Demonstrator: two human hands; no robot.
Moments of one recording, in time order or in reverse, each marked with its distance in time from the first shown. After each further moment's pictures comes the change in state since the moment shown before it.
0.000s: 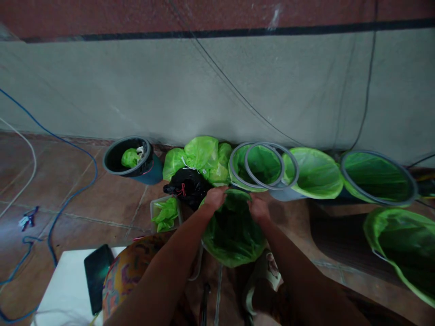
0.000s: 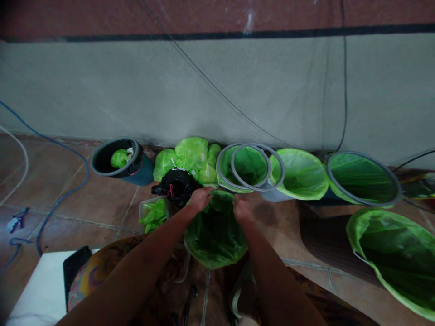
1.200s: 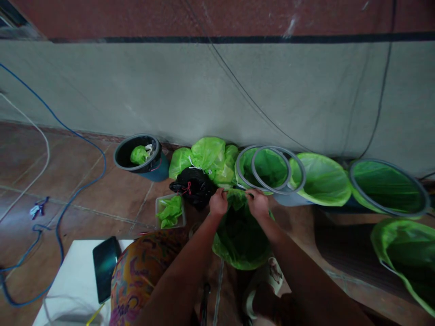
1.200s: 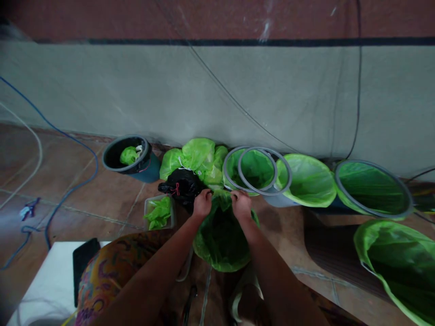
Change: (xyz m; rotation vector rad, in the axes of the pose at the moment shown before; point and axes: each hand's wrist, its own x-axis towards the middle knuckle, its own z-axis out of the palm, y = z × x) left_hand -0.025 0.012 0.013 -0.417 0.256 -0.421; right_hand 0.012 -0.027 -0.004 0.273 0.240 -0.126
